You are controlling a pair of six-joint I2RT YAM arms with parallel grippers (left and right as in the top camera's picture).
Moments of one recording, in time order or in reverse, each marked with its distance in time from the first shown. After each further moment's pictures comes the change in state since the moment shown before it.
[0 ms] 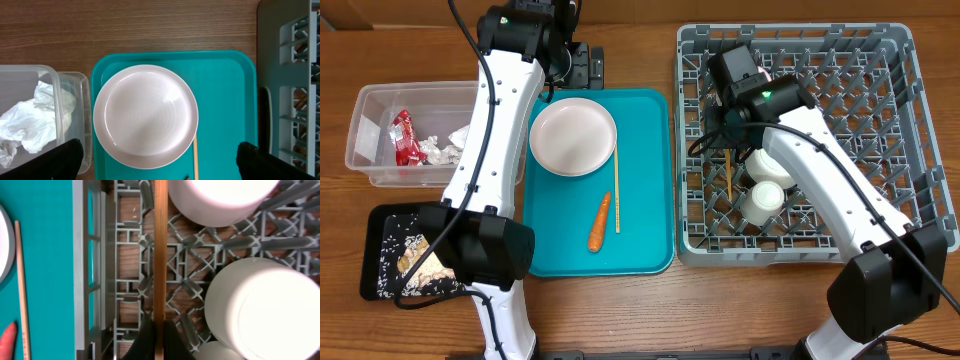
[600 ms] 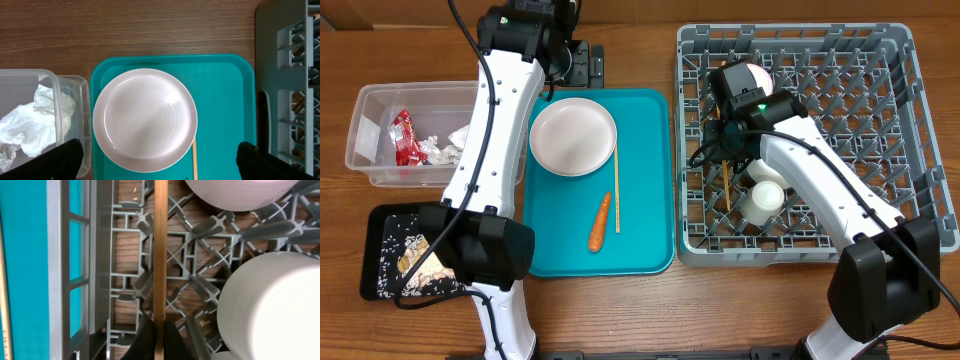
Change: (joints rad) left arm 0.000 0.000 0.000 0.015 0.000 0.000; right arm -0.013 0.000 -0.137 0.117 -0.044 -0.029
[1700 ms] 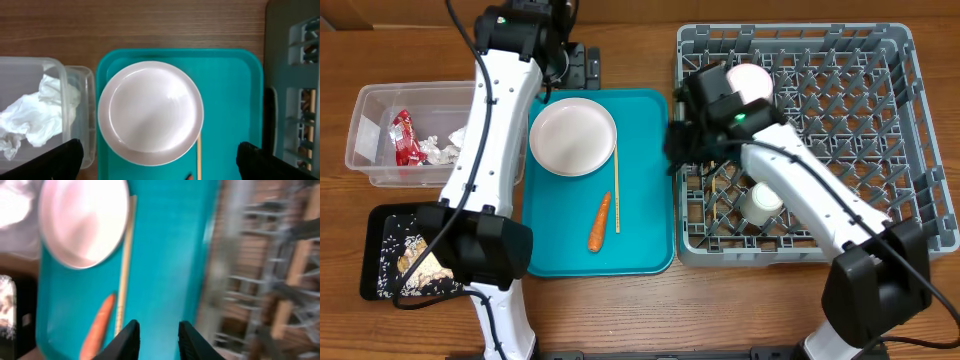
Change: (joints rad) left arm 0.024 0.000 0.000 -0.031 -0.002 -0.013; right arm 0.104 0.000 0.000 0.146 -0.326 0.081
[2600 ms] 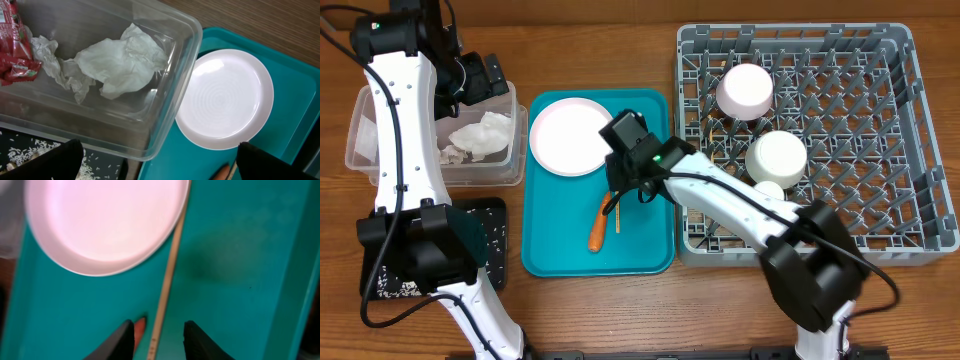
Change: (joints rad) left arm 0.352 0.000 0.000 -0.153 0.114 -0.015; right arm 0.269 0.193 0.000 0.205 0.265 0.154
